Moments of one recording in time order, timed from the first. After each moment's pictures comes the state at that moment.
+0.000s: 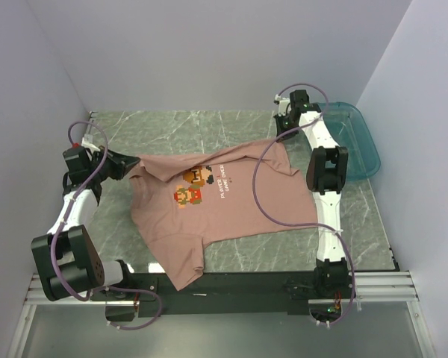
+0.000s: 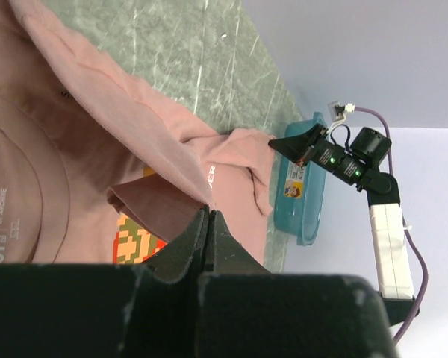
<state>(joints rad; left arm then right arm) 0.31 1.29 0.74 0.08 0.68 -0.91 0.06 2.61 2.43 -0.87 -0.28 -0.20</state>
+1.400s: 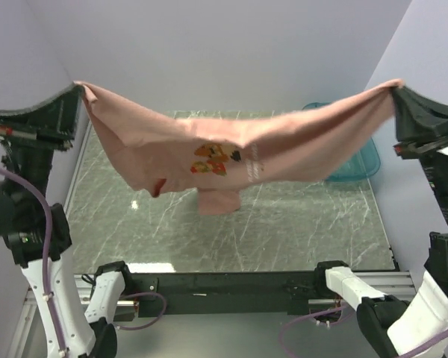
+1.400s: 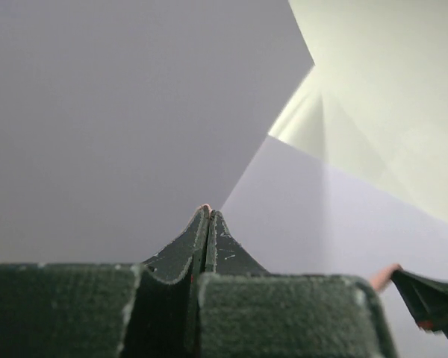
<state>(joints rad) 0.25 0.79 1.40 0.19 0.50 -1.17 0.05 1.04 2.16 -0.70 -0.36 -0.24</state>
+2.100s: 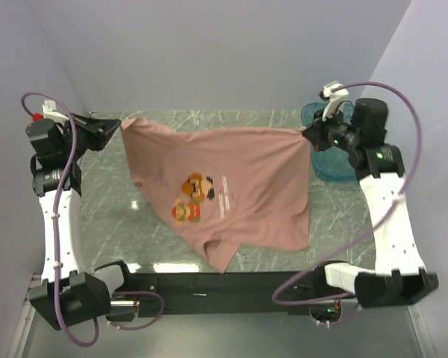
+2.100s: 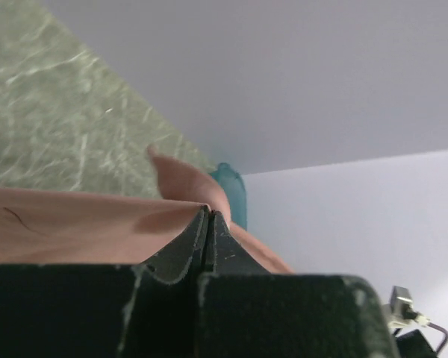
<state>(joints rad) 0.32 1.11 1.14 -0.24 0.59 -1.10 0.03 1.24 1.47 -0.74 -0.45 -0.22</state>
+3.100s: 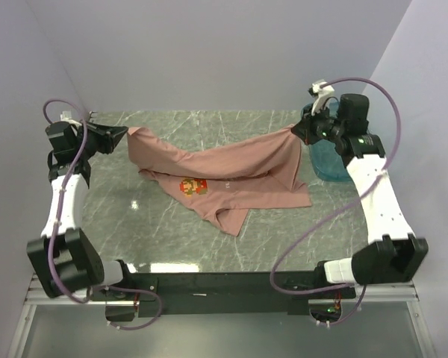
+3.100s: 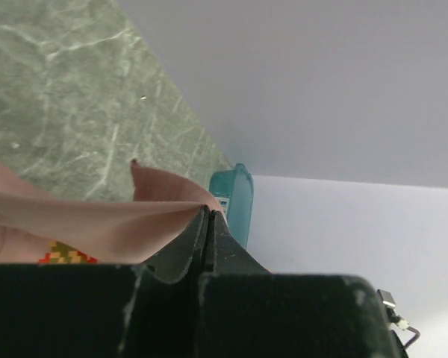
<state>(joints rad) 0.32 1.27 1.03 -0.01 0.62 -1.17 0.03 1.31 1.41 -0.54 -0.54 -0.18</state>
